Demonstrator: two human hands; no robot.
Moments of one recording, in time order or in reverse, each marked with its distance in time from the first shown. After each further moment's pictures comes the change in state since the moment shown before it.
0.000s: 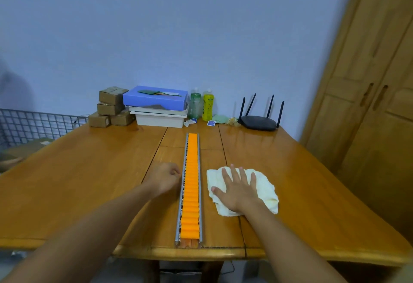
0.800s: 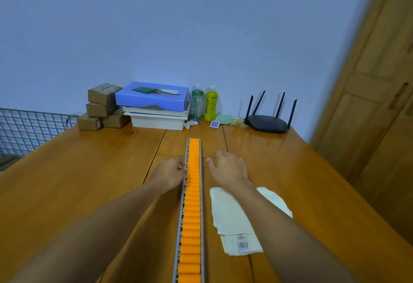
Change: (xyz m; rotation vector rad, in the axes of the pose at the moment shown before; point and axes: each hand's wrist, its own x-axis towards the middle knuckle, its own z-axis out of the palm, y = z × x) left_hand 0.104 -0.004 0.006 0.090 0.070 -0.057; right_hand 0.110 -0.034 -0.060 0.180 0.298 -0.060
